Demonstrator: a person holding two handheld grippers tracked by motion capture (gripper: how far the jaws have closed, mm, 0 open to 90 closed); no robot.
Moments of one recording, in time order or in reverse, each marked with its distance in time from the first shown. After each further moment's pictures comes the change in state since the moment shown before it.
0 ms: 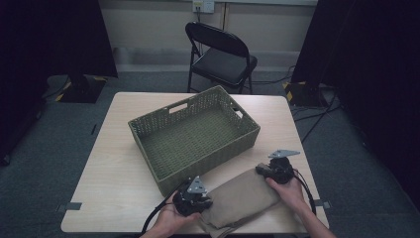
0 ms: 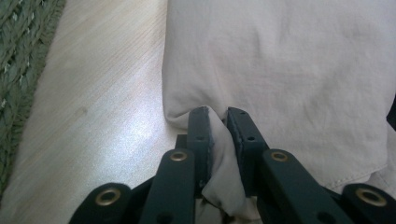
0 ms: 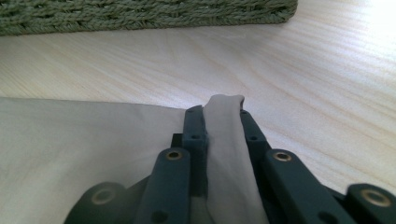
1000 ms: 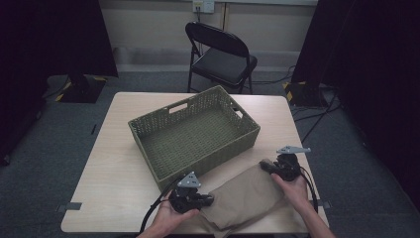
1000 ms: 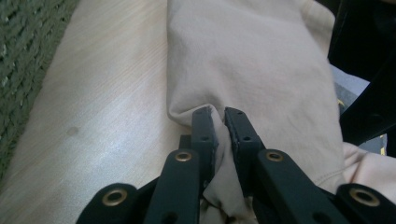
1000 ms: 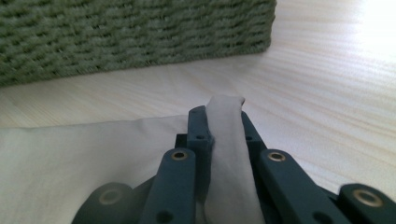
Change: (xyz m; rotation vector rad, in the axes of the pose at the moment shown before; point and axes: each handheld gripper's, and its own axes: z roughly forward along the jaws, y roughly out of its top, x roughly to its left) left arm 0.002 0.006 -0.022 -0.119 -0.104 -0.070; right arm -0.006 0.010 -0.025 -0.081 0.018 0.094
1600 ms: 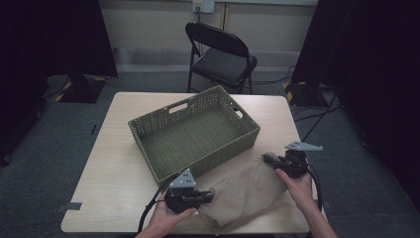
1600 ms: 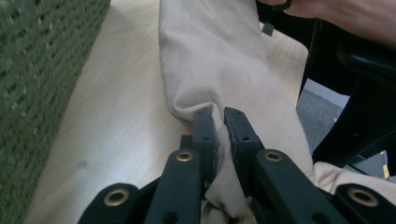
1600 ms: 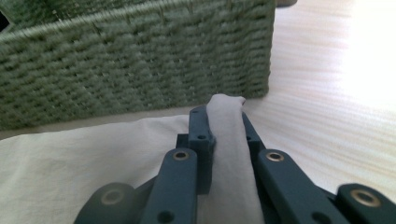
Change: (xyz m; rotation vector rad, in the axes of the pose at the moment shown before) left arm -0.012 0.012 -0.026 -0.122 -0.005 0.046; right arm 0.005 0.016 -0.029 -0.131 0.032 0.019
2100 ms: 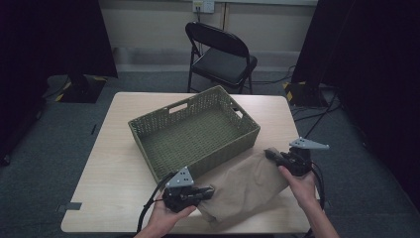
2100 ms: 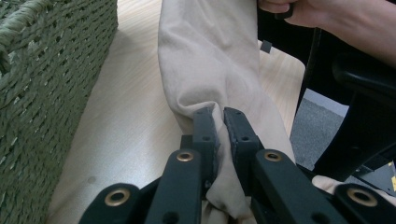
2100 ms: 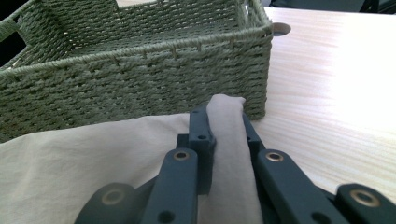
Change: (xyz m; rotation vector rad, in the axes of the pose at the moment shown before) left arm -0.003 0.007 -0.007 -0.049 0.011 0.009; right arm 0.007 0.014 -0.016 -0.058 -0.011 -0.020
